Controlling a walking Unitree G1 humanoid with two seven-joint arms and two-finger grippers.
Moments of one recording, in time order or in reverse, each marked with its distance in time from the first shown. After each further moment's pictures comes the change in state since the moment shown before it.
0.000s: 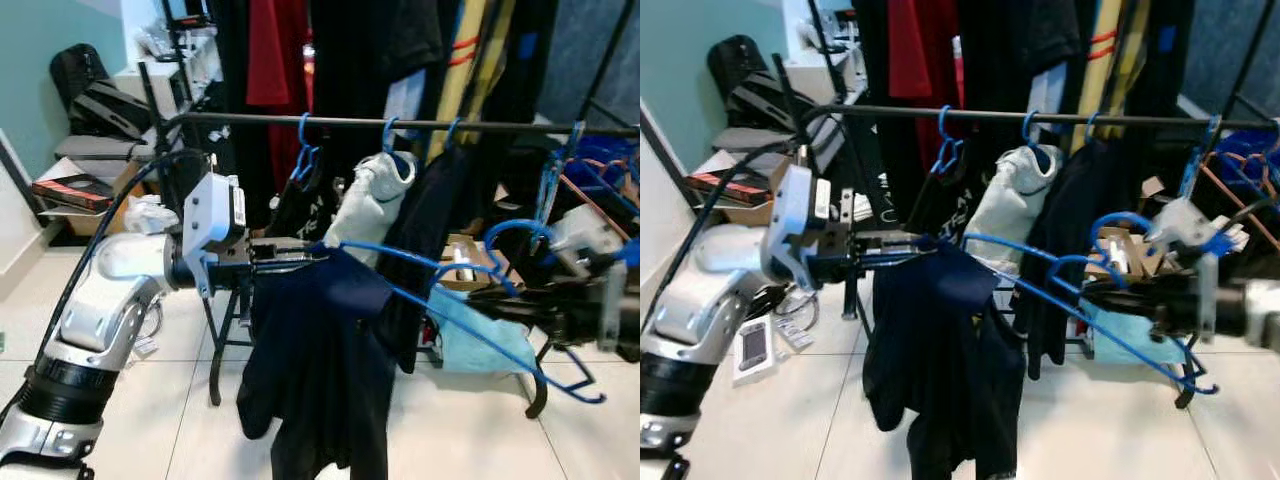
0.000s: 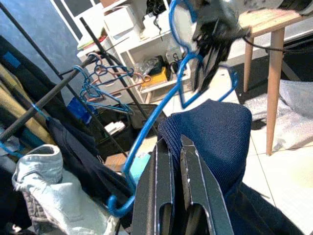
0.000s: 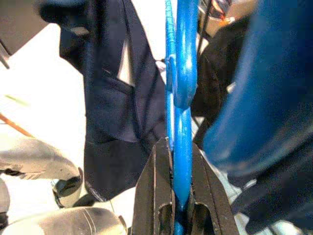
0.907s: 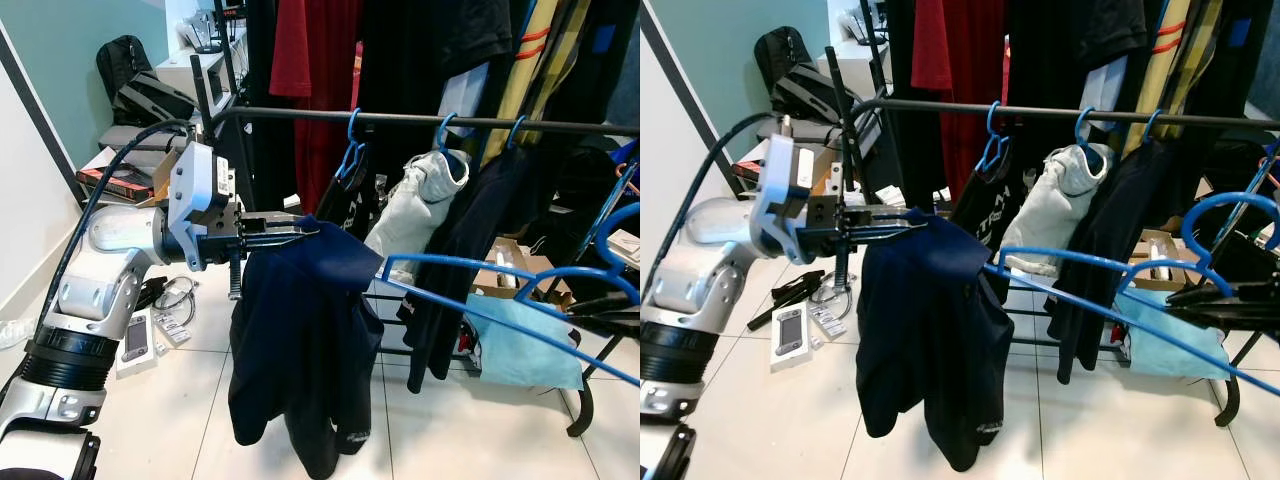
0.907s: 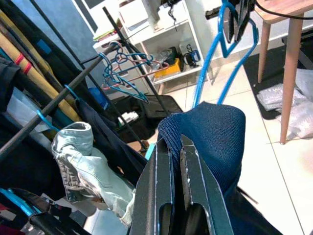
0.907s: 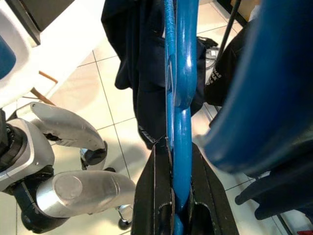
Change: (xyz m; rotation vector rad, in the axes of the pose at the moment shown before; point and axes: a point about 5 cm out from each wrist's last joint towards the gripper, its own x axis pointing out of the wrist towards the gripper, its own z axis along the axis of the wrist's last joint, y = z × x) left arm -0.006 0.021 0.005 0.049 -0.021 -0.021; right arm -0.077 0.020 0.033 0.004 0.135 0.033
